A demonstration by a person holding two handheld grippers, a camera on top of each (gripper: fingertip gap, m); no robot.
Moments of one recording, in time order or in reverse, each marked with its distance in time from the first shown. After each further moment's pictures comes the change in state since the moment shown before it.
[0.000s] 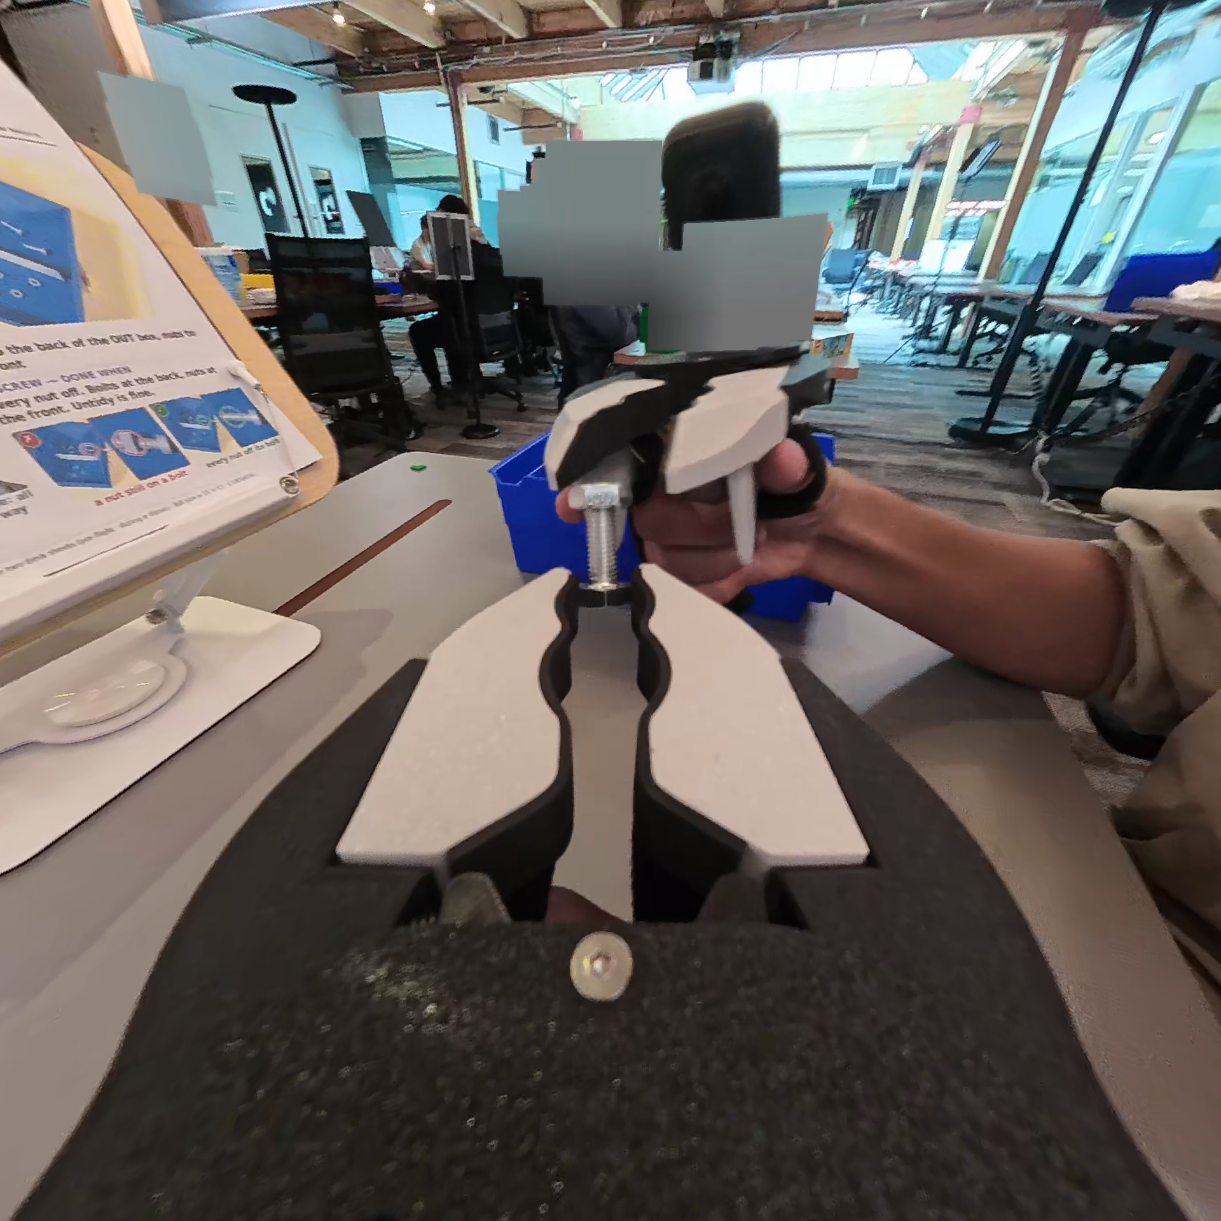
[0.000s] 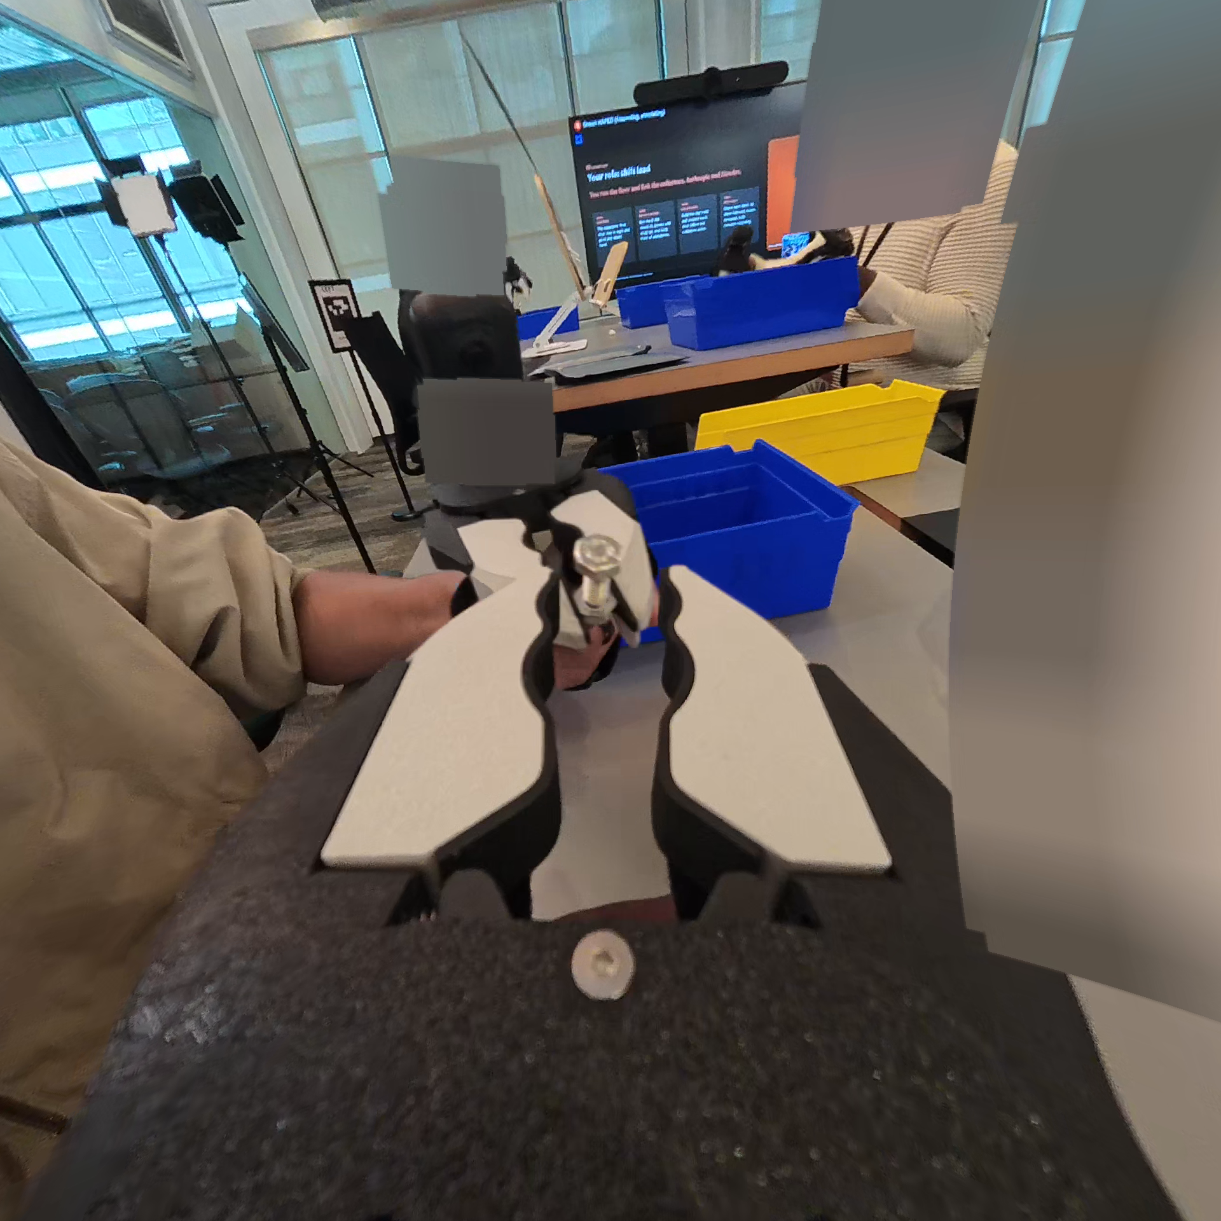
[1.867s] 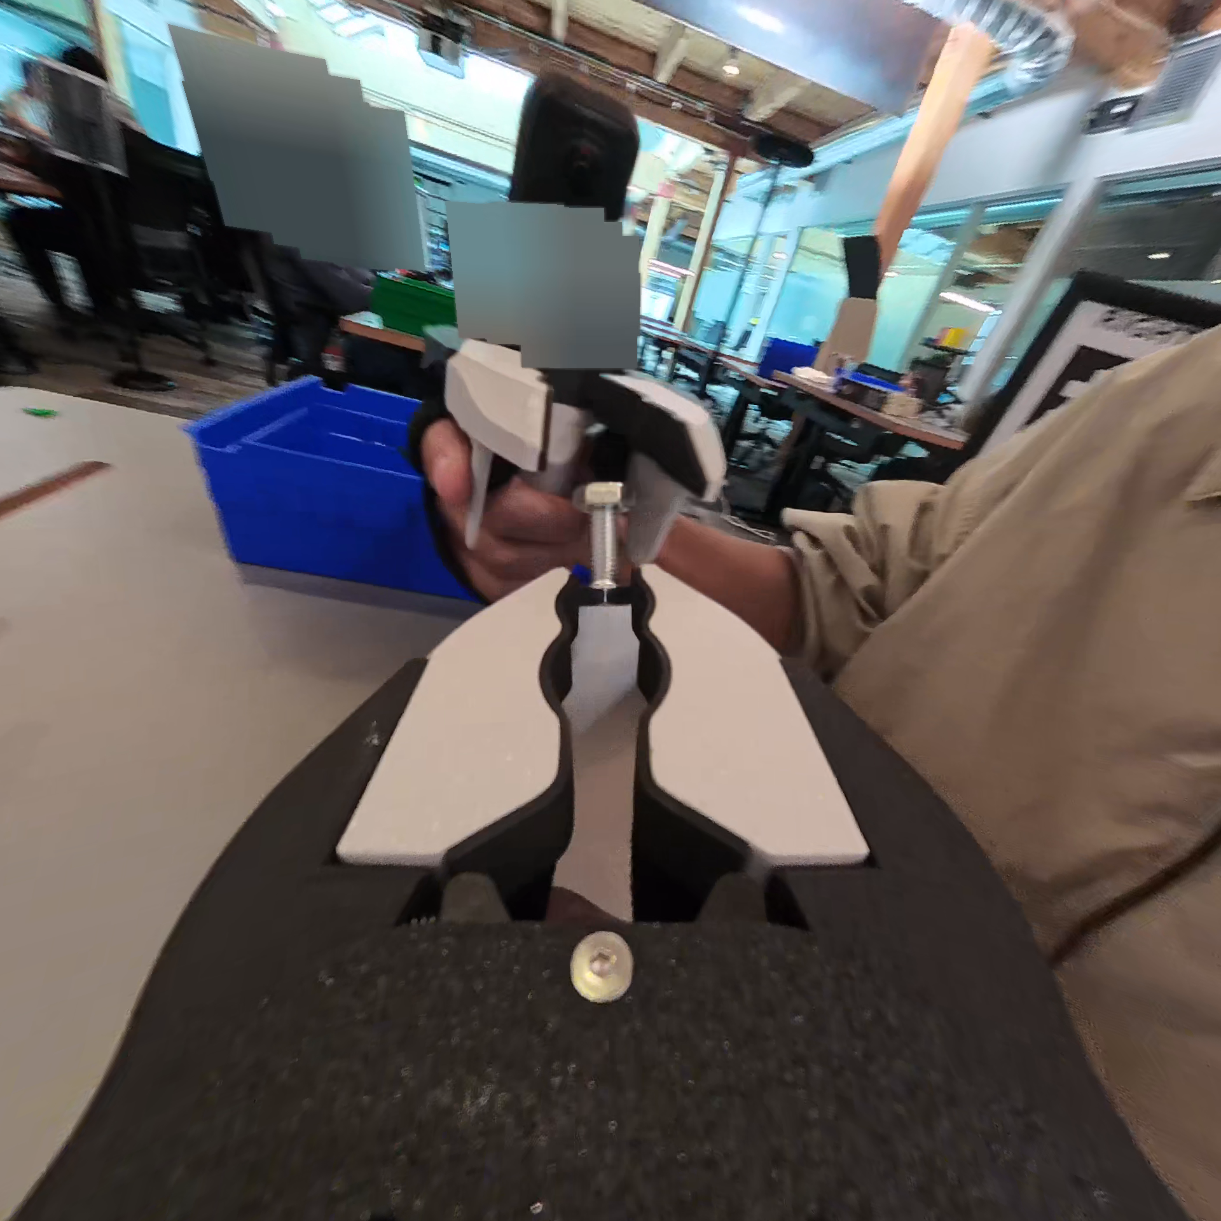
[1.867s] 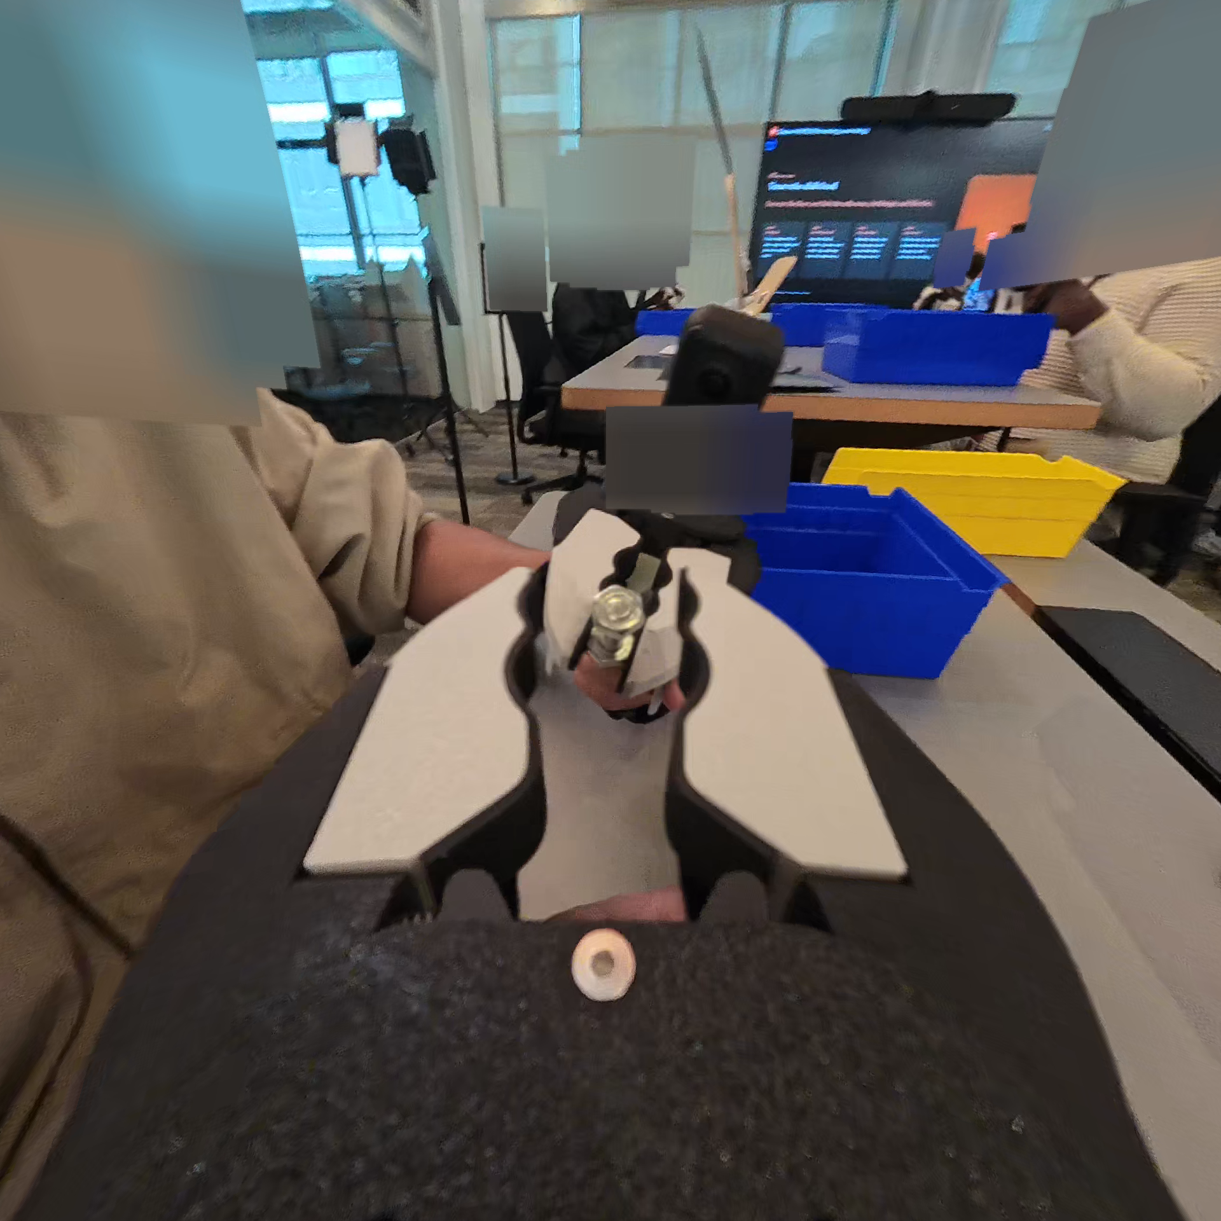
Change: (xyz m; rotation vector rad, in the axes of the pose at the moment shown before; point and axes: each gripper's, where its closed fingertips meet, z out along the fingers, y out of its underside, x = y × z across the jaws) left arm 0.049 0.003 -0.003 -0.003 0.417 -0.248; right arm -0.047 0.003 -0.004 0.002 -0.234 -0.132
